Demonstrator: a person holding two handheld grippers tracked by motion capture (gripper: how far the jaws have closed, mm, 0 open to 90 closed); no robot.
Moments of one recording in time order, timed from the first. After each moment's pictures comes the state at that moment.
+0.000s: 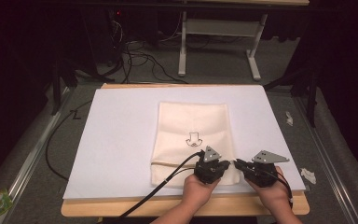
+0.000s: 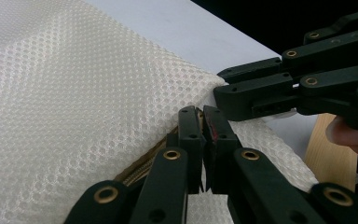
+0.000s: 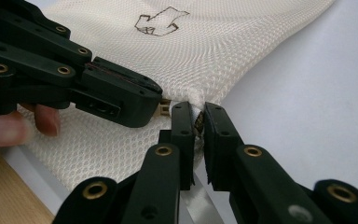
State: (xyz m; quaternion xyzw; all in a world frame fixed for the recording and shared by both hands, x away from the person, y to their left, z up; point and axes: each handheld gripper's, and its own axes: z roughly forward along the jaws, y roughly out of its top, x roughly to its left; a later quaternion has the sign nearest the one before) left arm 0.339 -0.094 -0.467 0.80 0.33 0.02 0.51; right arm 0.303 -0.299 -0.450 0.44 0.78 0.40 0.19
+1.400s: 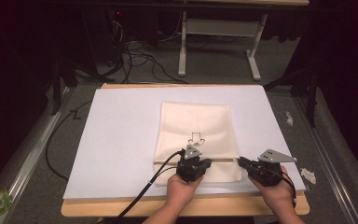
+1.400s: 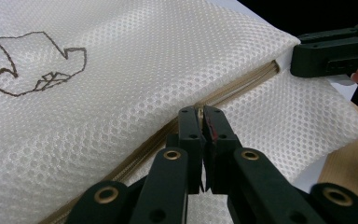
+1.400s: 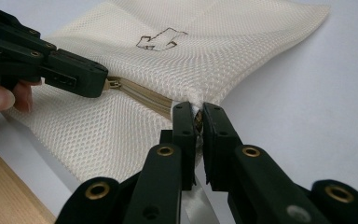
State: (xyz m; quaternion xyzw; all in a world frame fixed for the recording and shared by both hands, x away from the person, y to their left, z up) left arm 0.345 -0.041 -0.466 0.79 0.38 0.03 0.49; right arm 0.301 -0.308 -0.441 0.44 0.77 0.42 0.20
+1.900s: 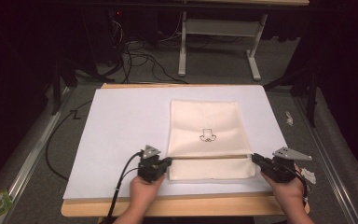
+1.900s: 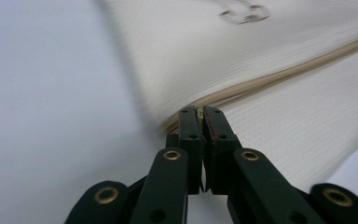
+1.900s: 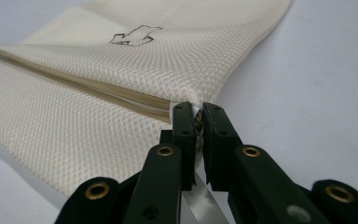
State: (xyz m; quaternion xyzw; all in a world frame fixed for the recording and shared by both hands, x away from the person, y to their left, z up) left arm 0.350 0.088 -0.466 0.76 0.47 0.08 0.44; right arm 0.307 -0.351 -0.446 0.50 0.73 0.41 0.21
